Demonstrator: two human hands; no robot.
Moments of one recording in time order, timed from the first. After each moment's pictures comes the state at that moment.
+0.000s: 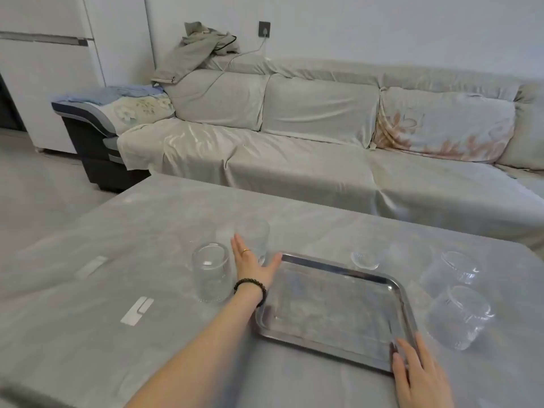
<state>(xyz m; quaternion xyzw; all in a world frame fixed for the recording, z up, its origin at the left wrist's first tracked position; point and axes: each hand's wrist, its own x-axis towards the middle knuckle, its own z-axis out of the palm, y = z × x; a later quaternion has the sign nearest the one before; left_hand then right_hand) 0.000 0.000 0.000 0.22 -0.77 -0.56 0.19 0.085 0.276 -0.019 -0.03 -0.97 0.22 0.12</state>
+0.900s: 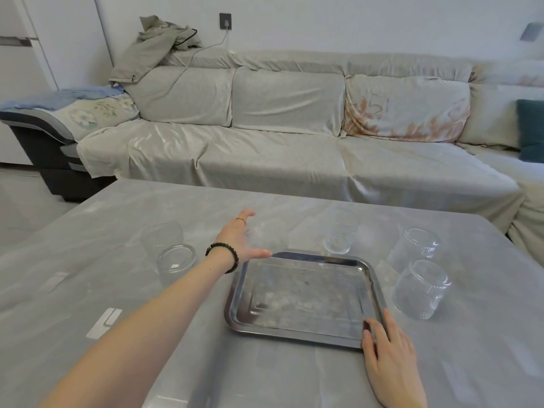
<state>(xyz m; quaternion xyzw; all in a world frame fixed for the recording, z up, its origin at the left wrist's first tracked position) -0.027 -0.007 0.050 0.05 -0.93 -0.37 0.08 0.088 0.290 -0.026 -0.02 -0.98 0.21 0.02</state>
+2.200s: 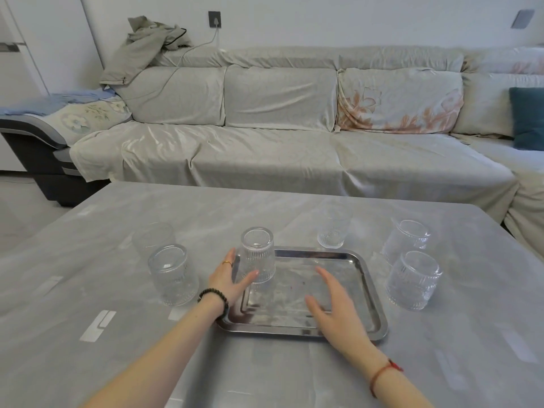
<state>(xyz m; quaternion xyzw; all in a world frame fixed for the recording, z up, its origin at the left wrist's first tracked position) 0.018 0.003 -0.020 0.12 -0.89 -0.45 0.03 0.054 0.237 -0.004 0.13 -0.87 0.47 0.02</state>
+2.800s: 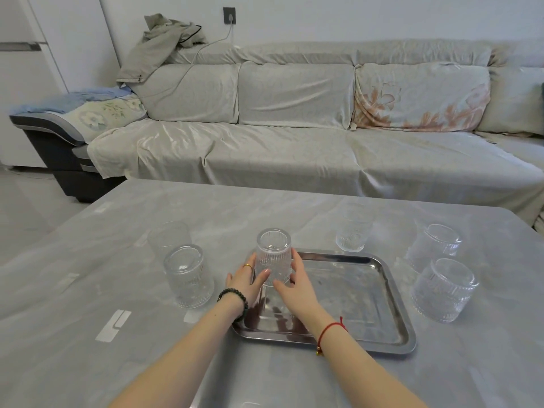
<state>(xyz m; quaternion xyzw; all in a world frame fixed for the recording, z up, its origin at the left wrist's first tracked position) 0.005 0.002 -0.030 0.10 -0.92 -0.38 0.01 0.002 0.136 -0.018 0.08 -0.77 0.63 -0.12</state>
